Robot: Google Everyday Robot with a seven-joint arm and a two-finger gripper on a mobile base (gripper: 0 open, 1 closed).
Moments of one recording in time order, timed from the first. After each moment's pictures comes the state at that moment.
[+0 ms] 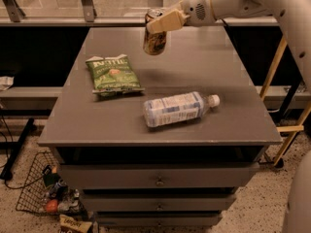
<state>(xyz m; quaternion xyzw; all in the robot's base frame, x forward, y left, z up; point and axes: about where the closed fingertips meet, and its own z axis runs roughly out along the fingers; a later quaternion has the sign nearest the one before) 0.698 -0.020 0.992 -0.46 0.70 0.31 0.45</state>
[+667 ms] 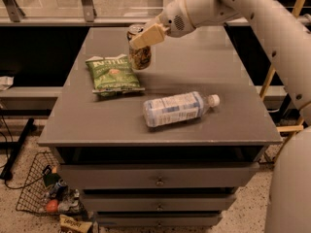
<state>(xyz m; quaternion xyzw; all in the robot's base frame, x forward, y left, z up) 0.686 0.023 0.954 -0.51 0.70 0.31 0.39</state>
